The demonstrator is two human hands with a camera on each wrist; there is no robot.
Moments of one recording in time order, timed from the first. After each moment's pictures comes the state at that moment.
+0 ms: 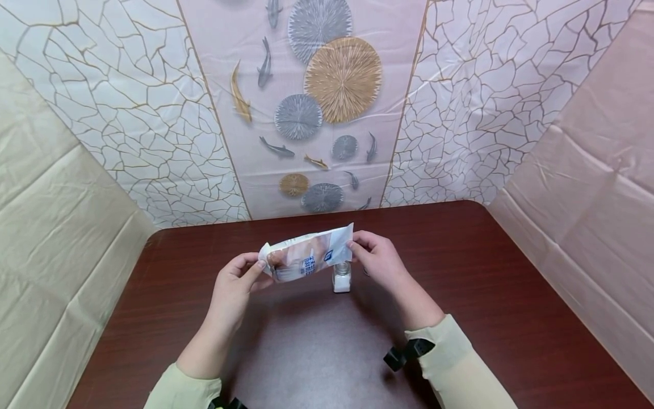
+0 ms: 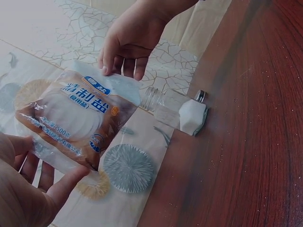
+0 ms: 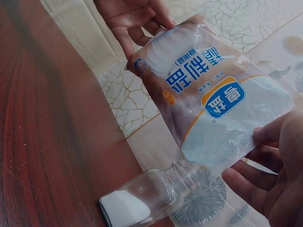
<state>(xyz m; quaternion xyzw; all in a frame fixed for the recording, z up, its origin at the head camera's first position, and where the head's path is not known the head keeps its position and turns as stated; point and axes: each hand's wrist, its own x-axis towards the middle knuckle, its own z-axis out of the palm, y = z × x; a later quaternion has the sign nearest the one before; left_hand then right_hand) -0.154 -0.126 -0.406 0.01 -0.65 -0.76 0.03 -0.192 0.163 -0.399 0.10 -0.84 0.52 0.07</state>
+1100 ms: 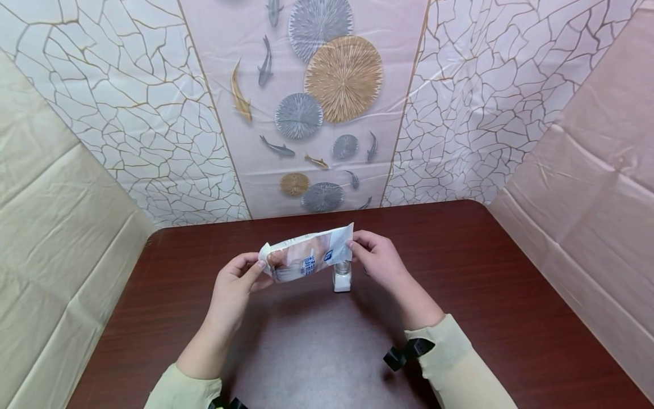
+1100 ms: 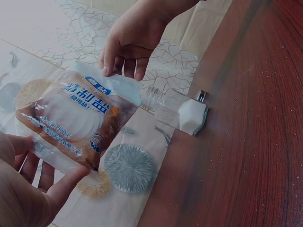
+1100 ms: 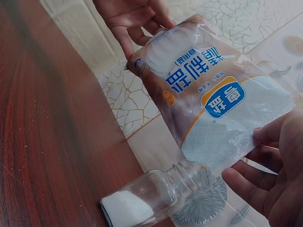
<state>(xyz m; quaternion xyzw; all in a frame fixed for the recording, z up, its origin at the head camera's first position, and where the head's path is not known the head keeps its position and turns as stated) -0.153 -0.127 -0.405 0.01 -0.66 -0.75 0.03 -0.192 0.163 -0.399 0.11 -0.84 0.52 0.06</state>
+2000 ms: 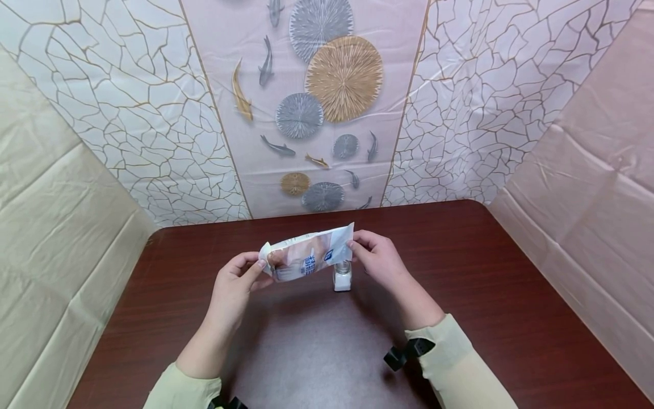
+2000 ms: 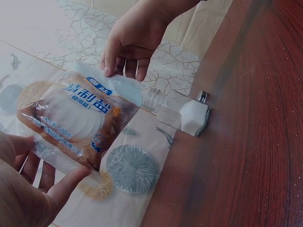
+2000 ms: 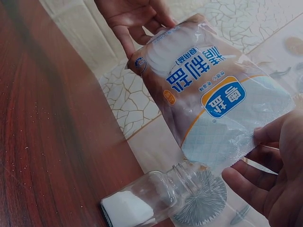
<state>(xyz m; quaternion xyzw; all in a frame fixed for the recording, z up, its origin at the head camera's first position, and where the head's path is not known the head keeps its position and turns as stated) -0.150 -0.127 -0.402 0.01 -0.66 -0.75 0.03 -0.191 0.163 -0.398 0.11 -0.85 0.52 0.06</state>
